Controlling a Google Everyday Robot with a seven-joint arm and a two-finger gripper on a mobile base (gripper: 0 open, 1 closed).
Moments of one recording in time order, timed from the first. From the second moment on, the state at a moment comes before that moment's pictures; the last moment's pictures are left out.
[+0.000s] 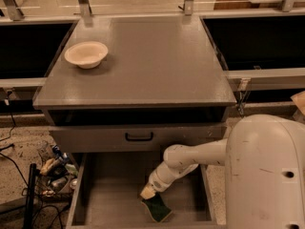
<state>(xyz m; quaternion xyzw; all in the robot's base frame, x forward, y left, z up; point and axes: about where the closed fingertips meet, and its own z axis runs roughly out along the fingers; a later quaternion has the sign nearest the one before) 0.484 0.022 0.371 -0.48 0.83 0.27 0.09</state>
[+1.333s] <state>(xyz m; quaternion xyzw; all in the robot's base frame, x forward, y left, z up) 0.476 -0.011 0.424 -0.47 0.84 0.27 0.11</state>
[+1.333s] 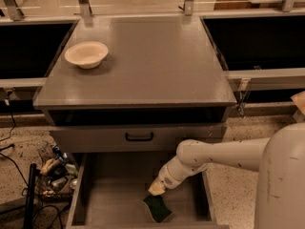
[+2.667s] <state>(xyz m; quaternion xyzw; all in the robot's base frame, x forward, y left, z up) 0.476 -0.011 0.424 -0.47 0.84 0.27 0.11</state>
